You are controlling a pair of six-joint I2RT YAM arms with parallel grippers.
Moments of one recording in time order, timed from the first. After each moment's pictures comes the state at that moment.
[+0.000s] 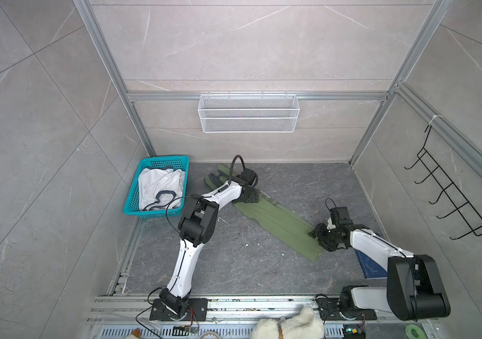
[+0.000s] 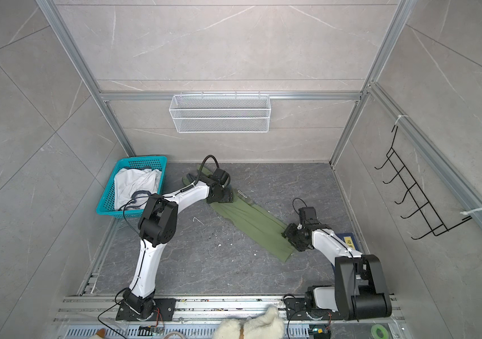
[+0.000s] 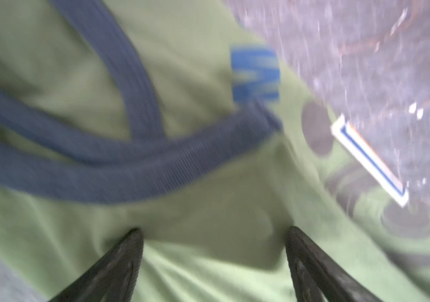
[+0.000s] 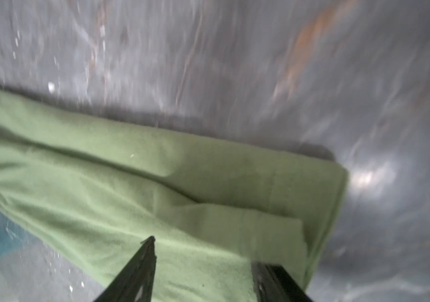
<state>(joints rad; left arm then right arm) -0.53 2.30 1.86 -0.67 -0.09 -0.44 0.09 1.29 0.56 -0.45 -0.25 0.75</state>
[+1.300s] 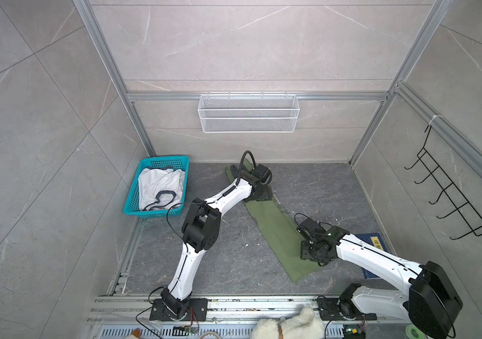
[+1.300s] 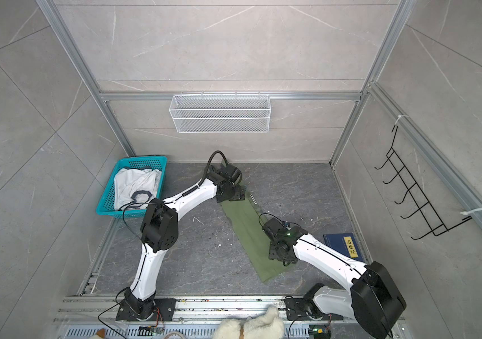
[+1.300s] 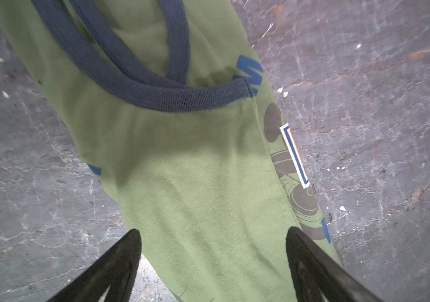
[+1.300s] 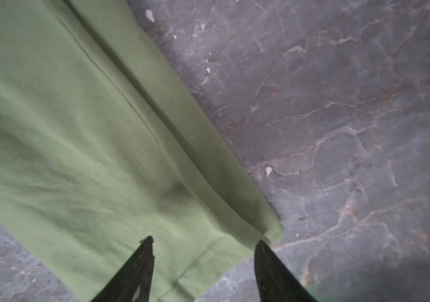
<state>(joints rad) -0.67 2.27 1.99 -0.82 -0.06 -0.63 0.67 1.25 0.70 -0.88 0.15 0.79</state>
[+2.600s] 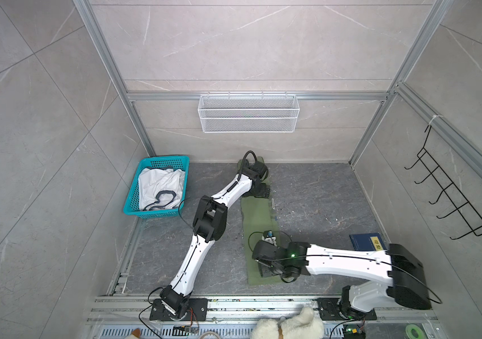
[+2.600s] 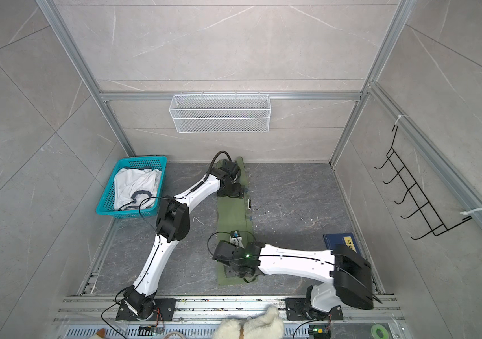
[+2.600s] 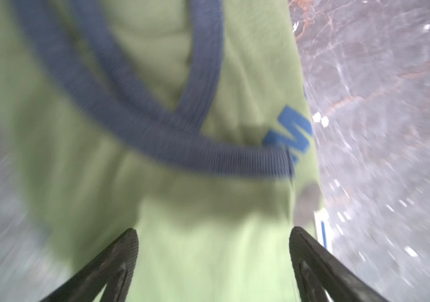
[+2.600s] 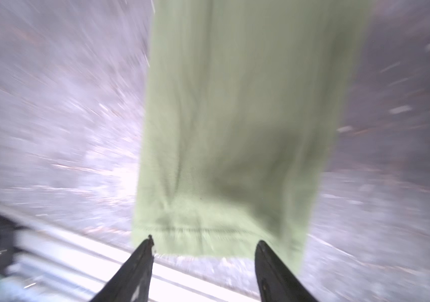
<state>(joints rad) -0.60 2.43 2.25 -0.98 0.01 -0.44 1.22 1.38 0.99 -0.80 0.22 0.99</state>
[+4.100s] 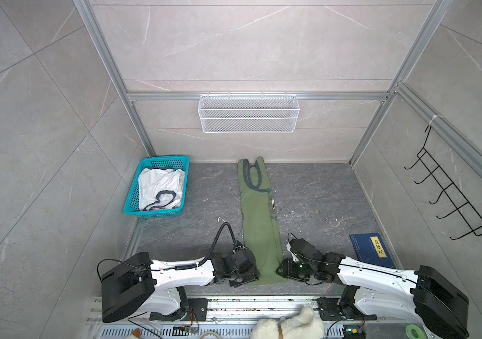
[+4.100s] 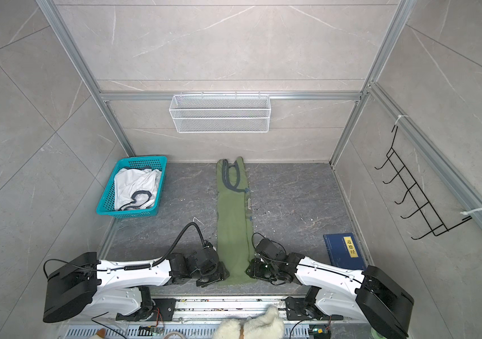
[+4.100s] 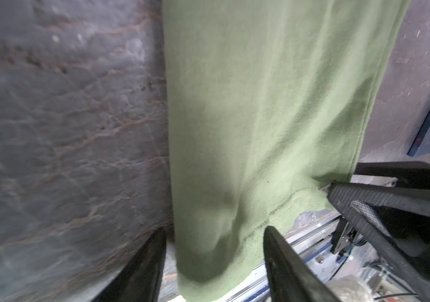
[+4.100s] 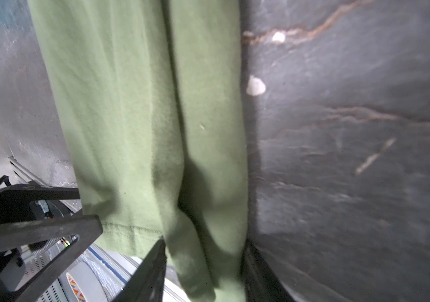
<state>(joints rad) -1.18 1.32 0.54 -0.26 0.11 -1.32 0.90 1.14 0.38 -0.27 -0.25 1.03</state>
